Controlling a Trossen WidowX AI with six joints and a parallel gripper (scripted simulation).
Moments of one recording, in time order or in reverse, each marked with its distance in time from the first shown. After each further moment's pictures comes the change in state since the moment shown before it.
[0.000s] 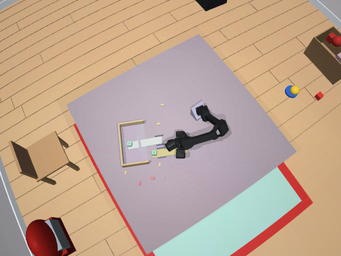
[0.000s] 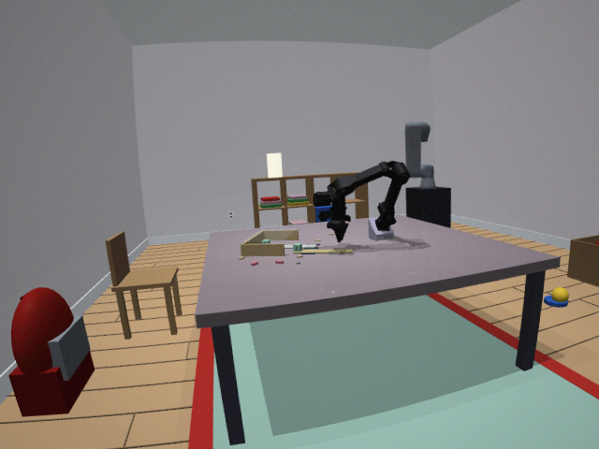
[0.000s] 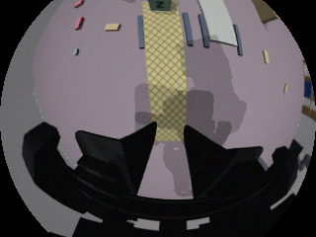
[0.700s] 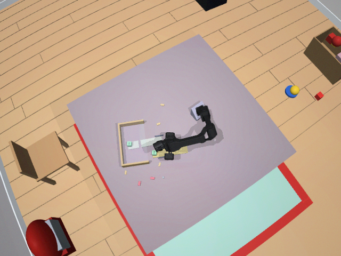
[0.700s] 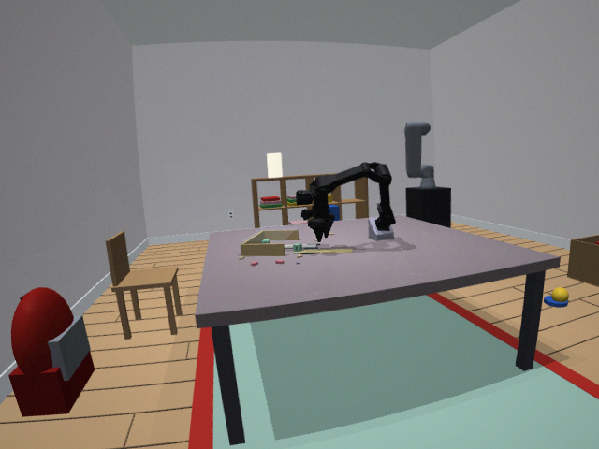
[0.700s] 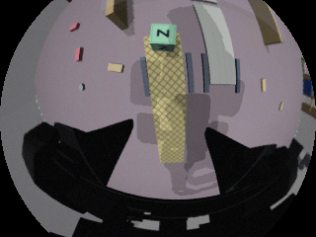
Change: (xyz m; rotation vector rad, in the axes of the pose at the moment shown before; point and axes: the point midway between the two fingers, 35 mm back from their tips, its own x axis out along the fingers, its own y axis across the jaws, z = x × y) arm -0.009 0.012 0.073 0.036 -0.002 0.004
